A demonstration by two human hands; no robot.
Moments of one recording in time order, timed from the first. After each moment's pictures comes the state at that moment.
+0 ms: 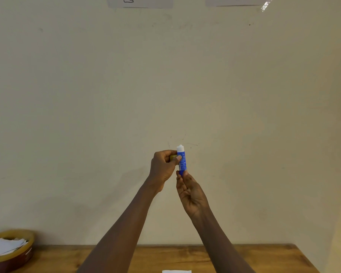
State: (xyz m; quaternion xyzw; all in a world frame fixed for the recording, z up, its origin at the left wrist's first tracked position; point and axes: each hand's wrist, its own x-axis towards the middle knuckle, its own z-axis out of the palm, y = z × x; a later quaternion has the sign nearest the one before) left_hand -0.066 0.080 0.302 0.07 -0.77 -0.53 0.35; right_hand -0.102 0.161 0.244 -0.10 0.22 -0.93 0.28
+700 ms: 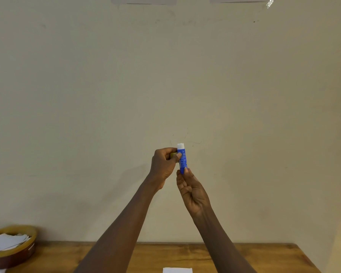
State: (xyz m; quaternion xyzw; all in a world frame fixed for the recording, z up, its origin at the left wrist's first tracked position) left_hand -0.060 0.079 0.305 0.07 -0.77 -0.53 0.35; right_hand -0.100 0.158 0.242 -0.12 0.20 -0.93 0.28
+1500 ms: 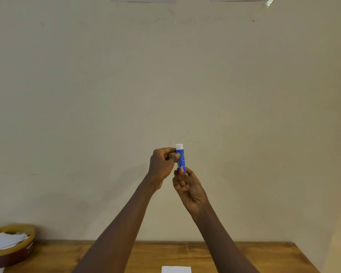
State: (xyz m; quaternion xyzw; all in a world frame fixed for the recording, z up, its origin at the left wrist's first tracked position) left_hand -0.060 0.079 0.303 0.08 -0.77 -0.53 0.35; right_hand -0.101 0.157 0.244 -0.14 0.27 -0.91 0.27
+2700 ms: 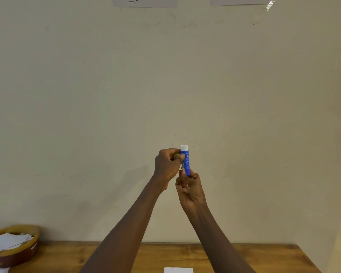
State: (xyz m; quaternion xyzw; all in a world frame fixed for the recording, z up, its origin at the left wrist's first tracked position) left_hand -0.061 0.089 0.306 0.10 -0.77 -0.51 0.36; right_hand -0.091 0.150 0.248 -0.08 0.22 -0.94 0.24
